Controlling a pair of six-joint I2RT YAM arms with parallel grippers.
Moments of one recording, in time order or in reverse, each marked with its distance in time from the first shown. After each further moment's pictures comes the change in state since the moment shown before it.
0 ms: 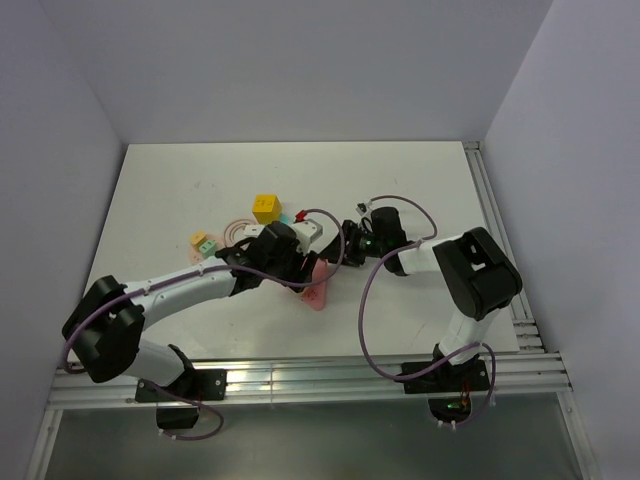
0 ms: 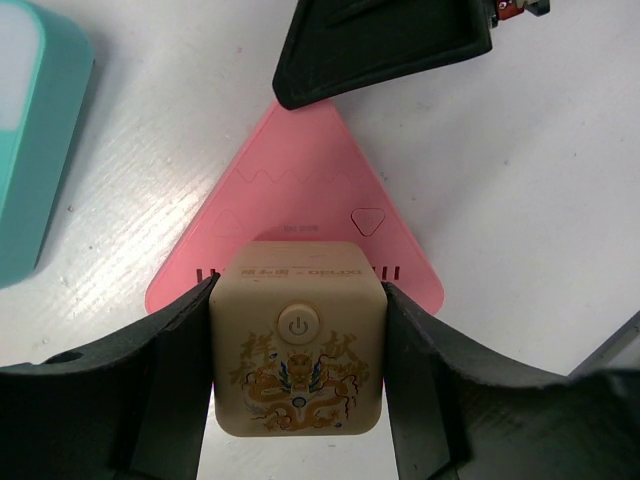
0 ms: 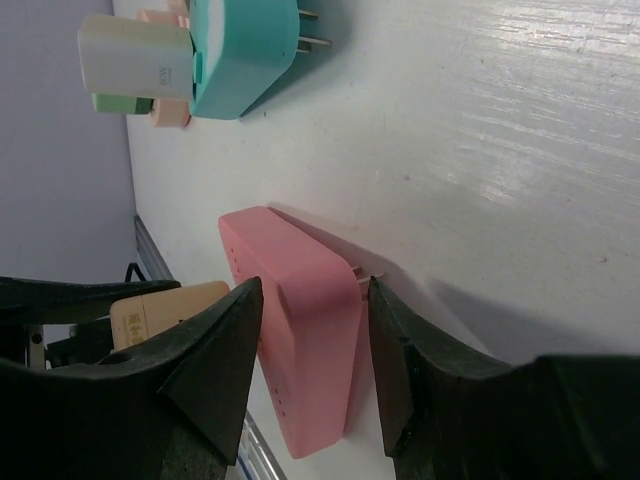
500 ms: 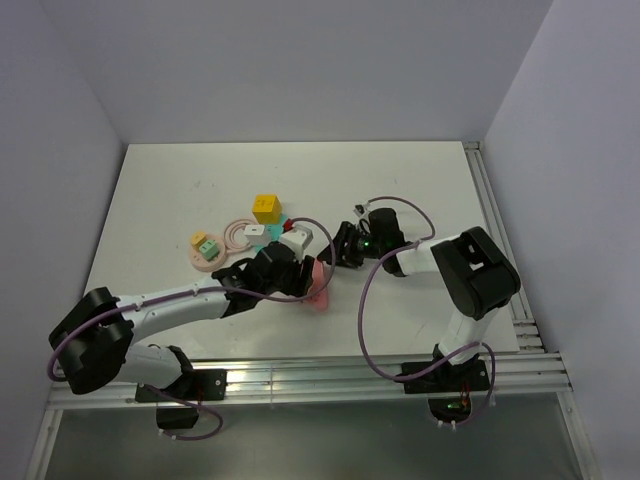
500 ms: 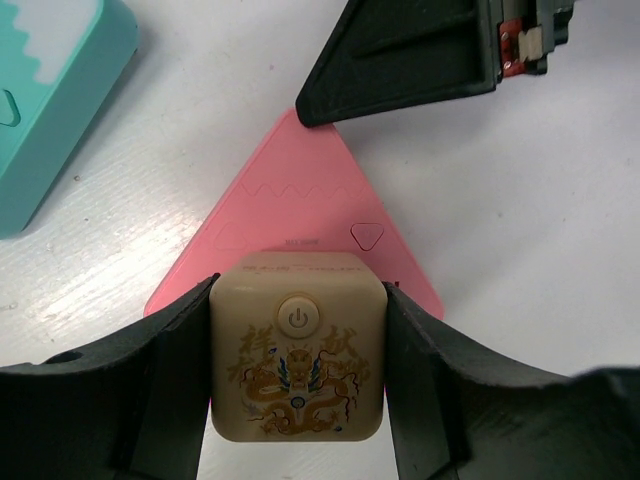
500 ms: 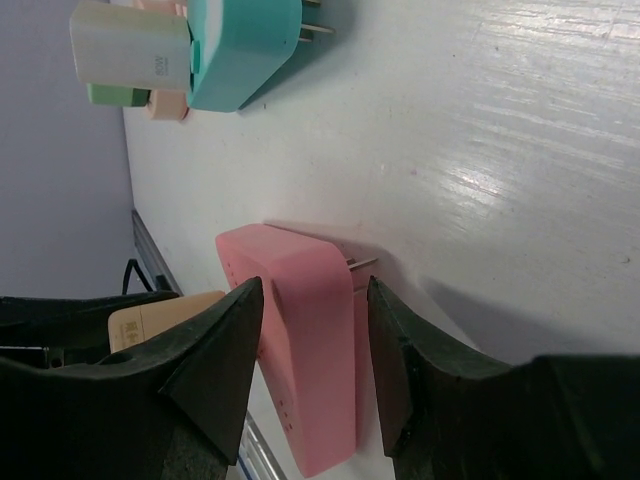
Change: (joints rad) left arm -0.090 -0.111 -0.184 0.210 -0.211 -0.203; right arm 0.014 0.008 0.000 0.004 0.001 0.002
